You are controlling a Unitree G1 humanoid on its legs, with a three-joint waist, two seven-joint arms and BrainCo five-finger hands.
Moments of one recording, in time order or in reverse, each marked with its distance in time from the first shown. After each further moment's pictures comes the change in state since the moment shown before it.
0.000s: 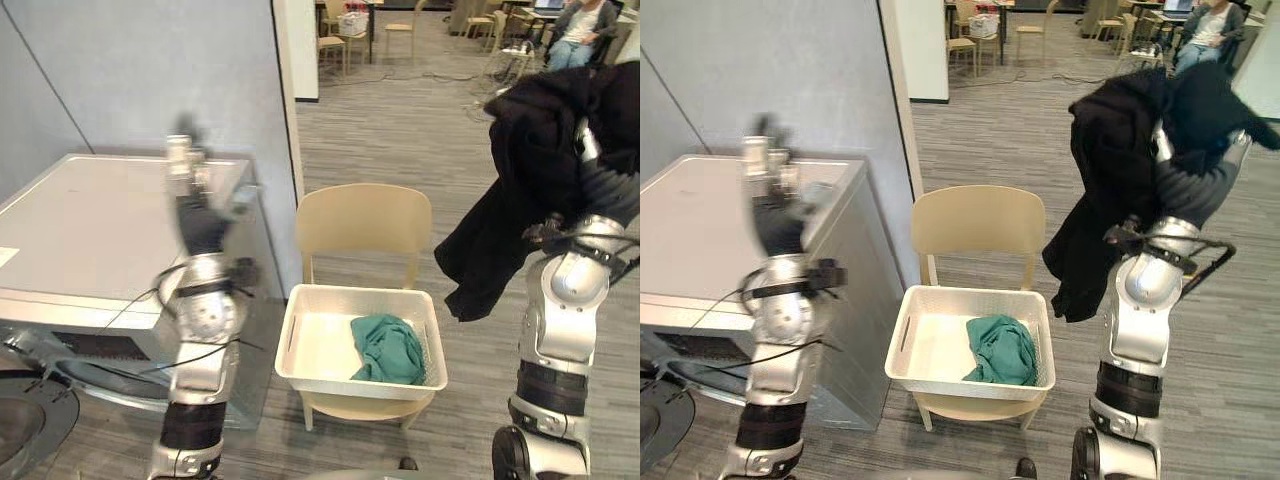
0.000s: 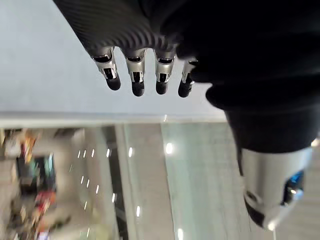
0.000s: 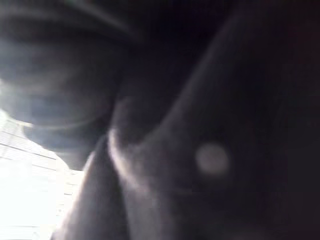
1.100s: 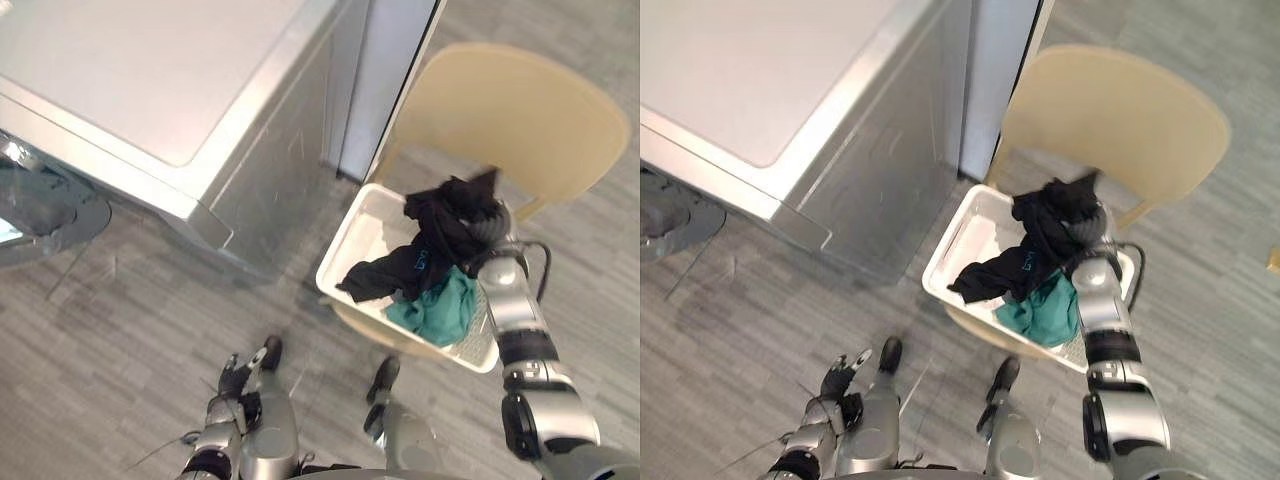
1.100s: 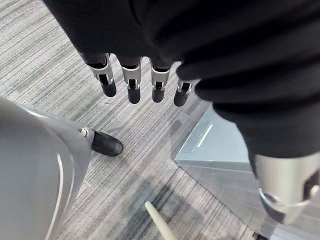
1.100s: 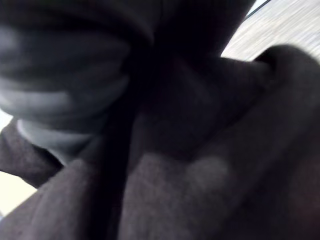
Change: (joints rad) left arm 0.215 -0.061 0.272 1.135 -0.115 0.150 -0.047; right arm -0.014 -0.072 0.050 0.712 -0.302 0.195 0.098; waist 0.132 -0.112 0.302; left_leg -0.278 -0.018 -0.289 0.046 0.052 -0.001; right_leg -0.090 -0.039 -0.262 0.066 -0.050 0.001
